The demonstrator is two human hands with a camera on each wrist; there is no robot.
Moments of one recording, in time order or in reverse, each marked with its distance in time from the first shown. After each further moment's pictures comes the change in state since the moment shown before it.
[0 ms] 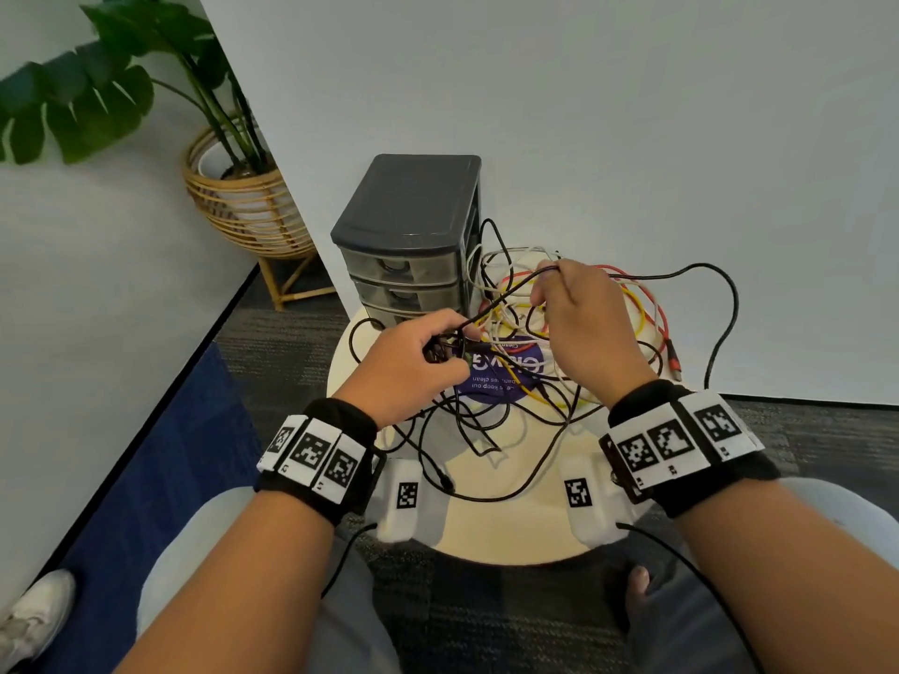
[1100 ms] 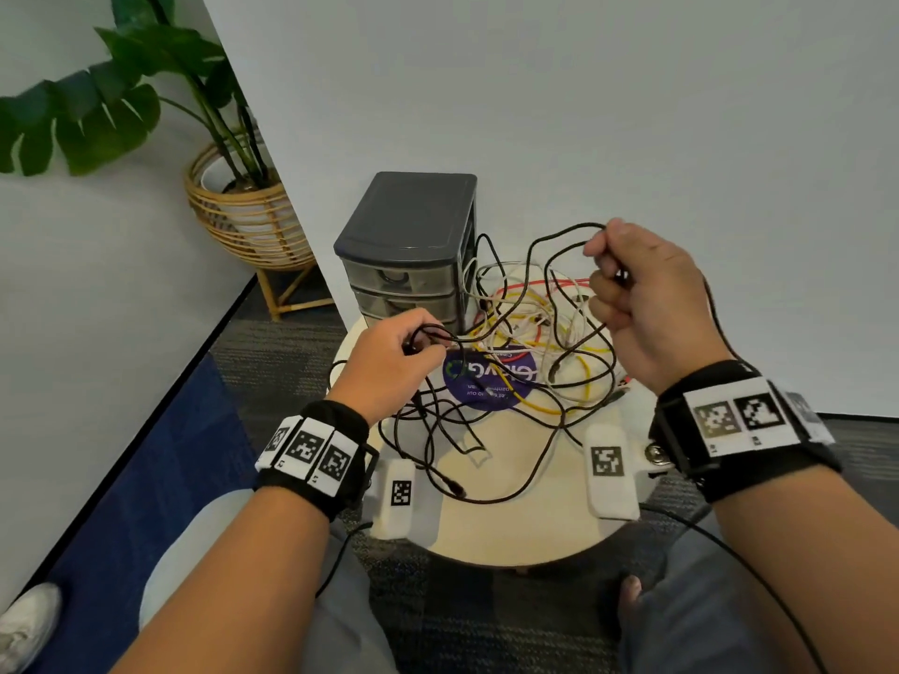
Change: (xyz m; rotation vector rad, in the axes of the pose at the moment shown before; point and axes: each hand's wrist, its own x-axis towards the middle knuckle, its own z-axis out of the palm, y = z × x) left_hand -0.002 -0.002 -0.006 0.018 0.169 -0.028; right_hand 0.005 -0.004 -0.053 0.880 0.051 0.174
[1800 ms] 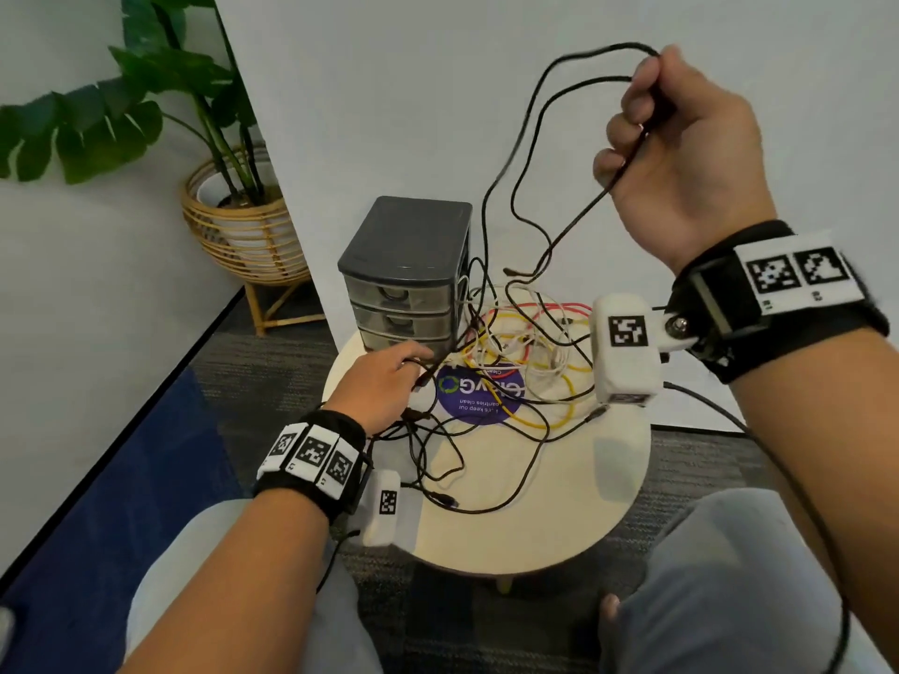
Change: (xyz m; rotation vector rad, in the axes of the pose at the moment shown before) left_hand -0.001 -0.008 -0.004 0.116 -0.083 -0.212; right_hand 0.037 -0.109 0.041 0.259 -0.185 -0.133
